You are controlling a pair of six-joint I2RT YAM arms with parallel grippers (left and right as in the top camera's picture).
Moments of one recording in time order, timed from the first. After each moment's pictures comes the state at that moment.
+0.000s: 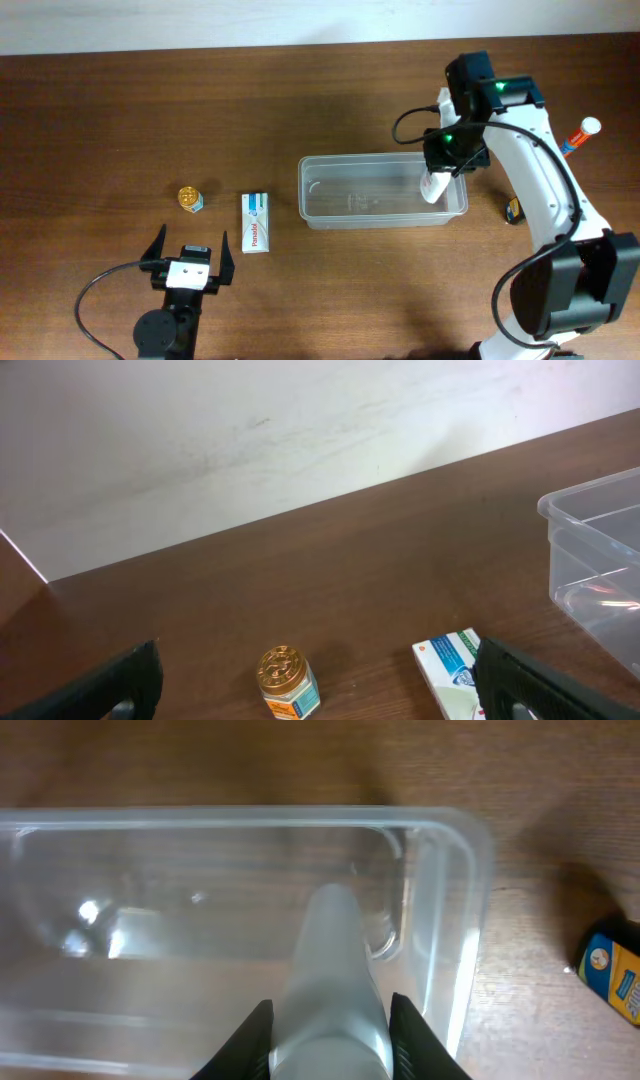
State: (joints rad) left arm -0.04 0.01 0.01 -0.07 0.02 0.26; right arm 0.09 1.81 1.62 -1.26 -0.08 0.14
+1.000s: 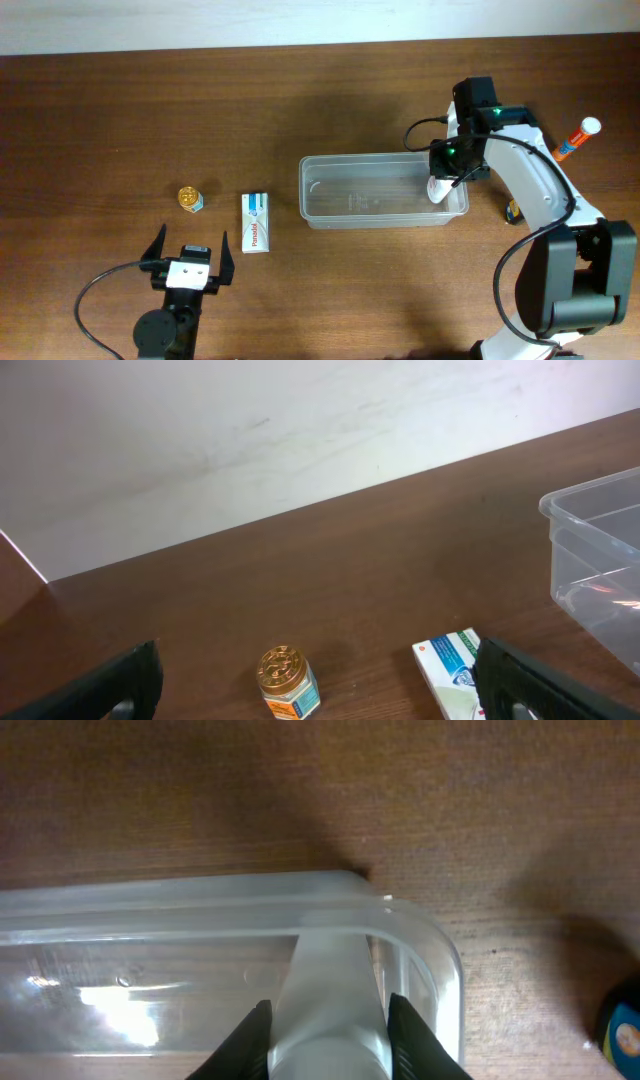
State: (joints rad) left arm -0.04 0.01 0.01 -0.07 0.02 0.26; right arm 0.04 1.81 1.39 -0.95 -0.05 0.15
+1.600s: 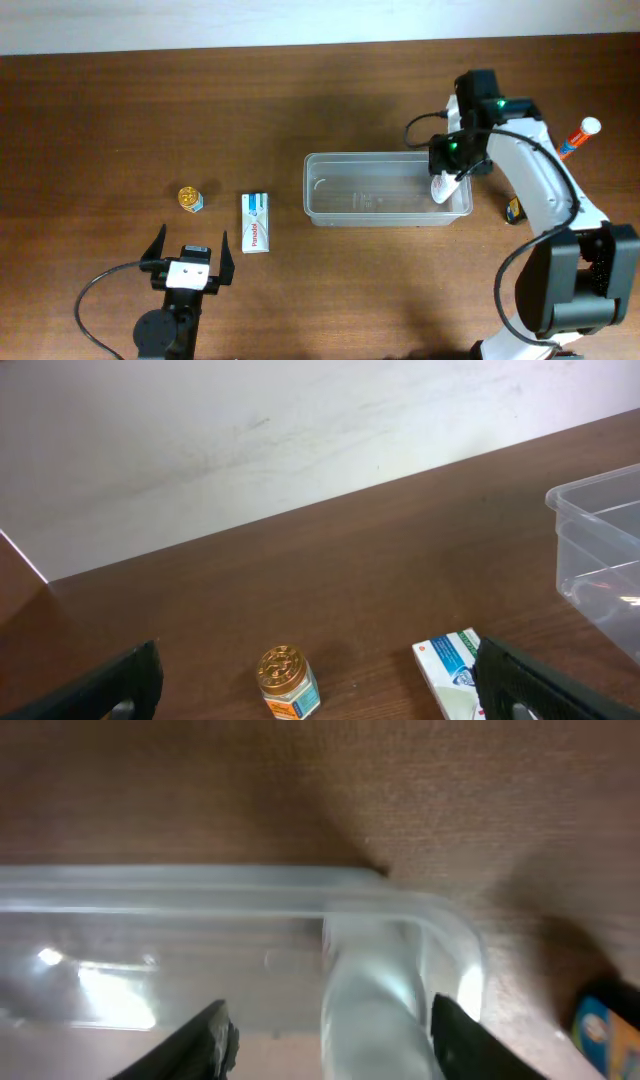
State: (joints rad) left arm -0.04 0.01 0.01 -0.07 0.02 0.26; right arm 0.04 1.81 1.49 -1.04 -0.05 0.10
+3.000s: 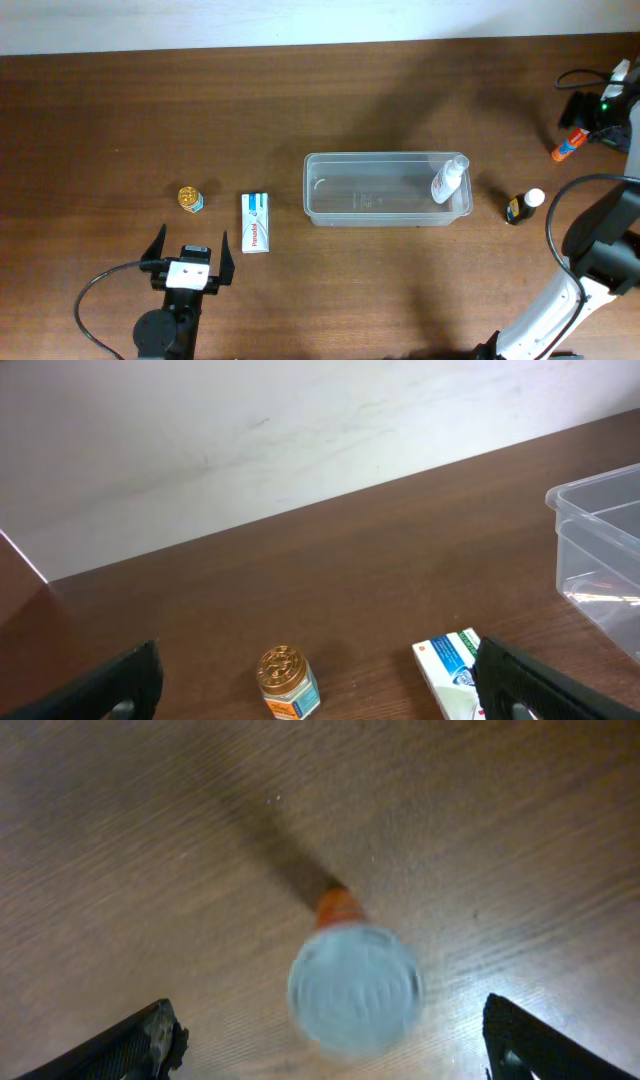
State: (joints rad) left arm -0.04 0.01 0.01 -0.07 0.02 0.26; right arm -0.54 2.18 2.03 -1.09 -0.05 -0.03
